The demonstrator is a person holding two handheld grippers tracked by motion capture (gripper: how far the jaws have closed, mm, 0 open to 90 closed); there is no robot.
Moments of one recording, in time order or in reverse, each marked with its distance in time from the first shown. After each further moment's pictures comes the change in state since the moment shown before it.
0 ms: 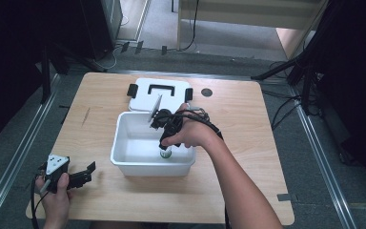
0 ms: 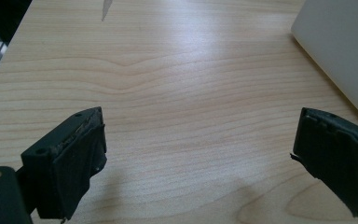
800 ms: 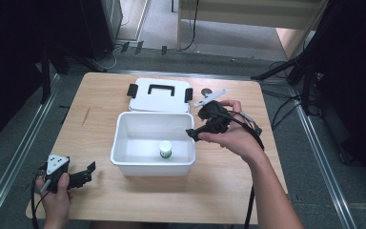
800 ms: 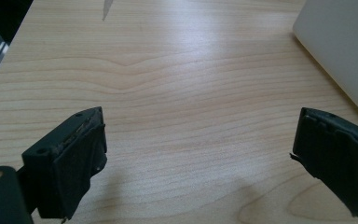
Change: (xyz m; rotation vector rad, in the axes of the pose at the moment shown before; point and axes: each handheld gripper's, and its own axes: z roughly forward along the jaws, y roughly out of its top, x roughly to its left) left arm -0.001 0.000 0.000 0.004 0.018 0.004; right arm -0.034 -0.101 -0.061 -0.422 -0.136 0.223
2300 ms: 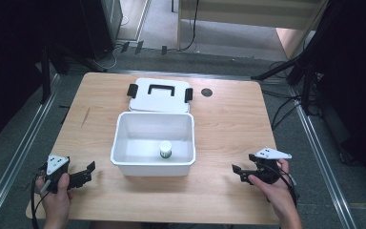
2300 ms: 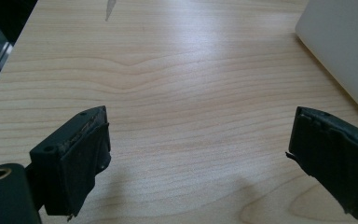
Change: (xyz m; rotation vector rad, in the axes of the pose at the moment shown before) left arm 0.000 0.000 -0.001 0.000 0.002 0.001; right arm -0.044 -0.229 0.007 -0.207 -0.080 0.326
